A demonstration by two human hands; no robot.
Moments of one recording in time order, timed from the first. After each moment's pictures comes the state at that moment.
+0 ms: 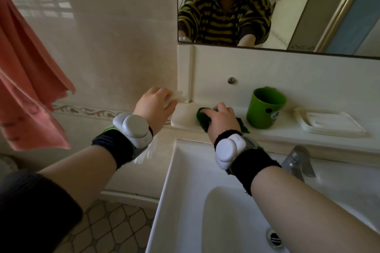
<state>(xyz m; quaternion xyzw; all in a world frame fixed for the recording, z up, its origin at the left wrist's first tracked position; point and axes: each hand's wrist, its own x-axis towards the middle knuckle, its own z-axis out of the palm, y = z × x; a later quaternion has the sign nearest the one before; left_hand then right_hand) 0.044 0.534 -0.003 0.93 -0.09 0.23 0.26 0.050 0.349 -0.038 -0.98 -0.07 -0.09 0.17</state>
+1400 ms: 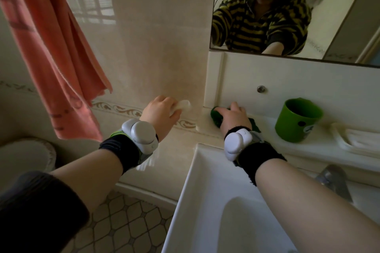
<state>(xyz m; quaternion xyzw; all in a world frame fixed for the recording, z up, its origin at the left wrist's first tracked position) 0.026 0.575 -0.002 0.96 -0.03 0.20 0.21 0.085 0.382 -0.031 -0.99 -0.07 -0.05 0.15</state>
